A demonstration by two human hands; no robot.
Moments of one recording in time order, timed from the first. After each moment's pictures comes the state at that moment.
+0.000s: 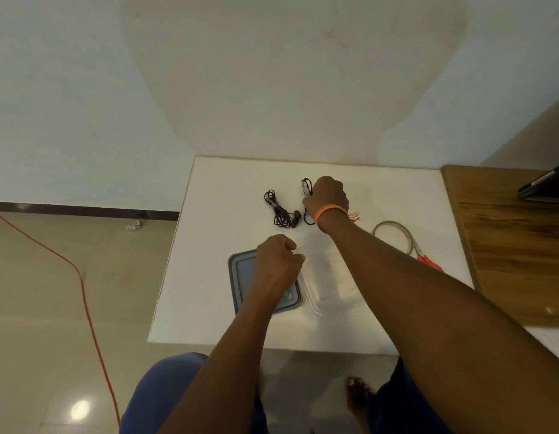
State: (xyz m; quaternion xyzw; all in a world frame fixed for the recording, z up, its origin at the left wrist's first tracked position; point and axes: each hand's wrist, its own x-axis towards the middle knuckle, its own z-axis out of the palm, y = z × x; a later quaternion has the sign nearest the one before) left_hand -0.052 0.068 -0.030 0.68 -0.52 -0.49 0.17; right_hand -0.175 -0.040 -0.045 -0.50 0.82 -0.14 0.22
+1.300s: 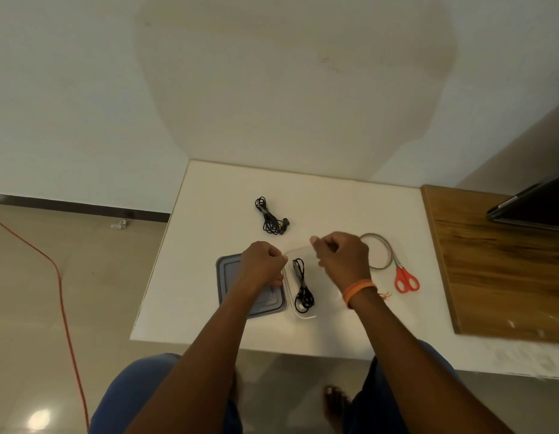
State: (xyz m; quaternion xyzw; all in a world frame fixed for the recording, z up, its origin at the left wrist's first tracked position) left_hand -0.046 0.066 -0.018 0.67 -0.43 -0.57 0.18; right_hand -0.206 0.084 -0.019 -0.47 0.77 -0.30 0.31
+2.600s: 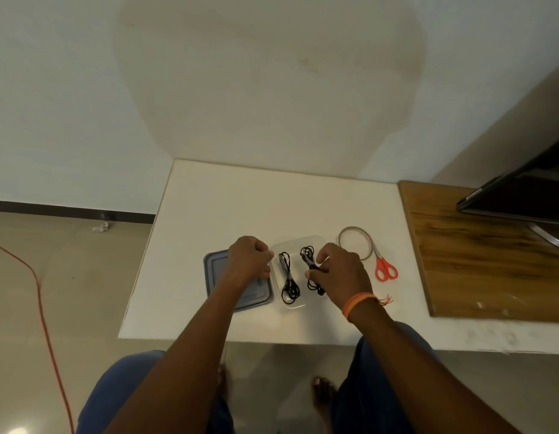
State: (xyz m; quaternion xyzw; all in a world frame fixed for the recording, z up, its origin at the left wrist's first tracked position) left_hand -0.044 0.069 -0.016 0.66 -0.46 -0.56 0.19; right_hand -0.225 0.129 -0.006 -0.54 0.78 -0.14 0.28
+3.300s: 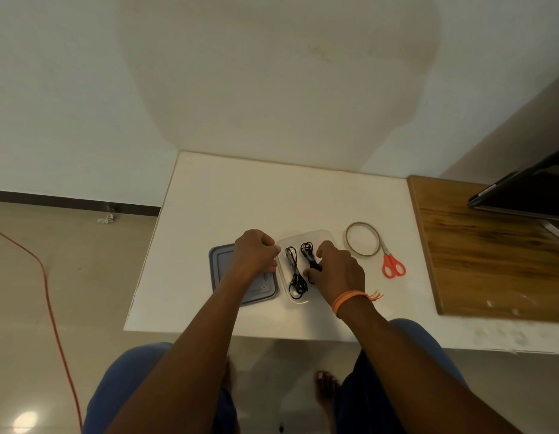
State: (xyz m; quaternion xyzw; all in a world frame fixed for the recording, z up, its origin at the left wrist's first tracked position) left_hand -0.045 0.067 -0.023 0.66 -0.46 -0.56 0.20; right_hand -0.203 0.125 -0.013 -0.59 0.78 -0.02 0.19
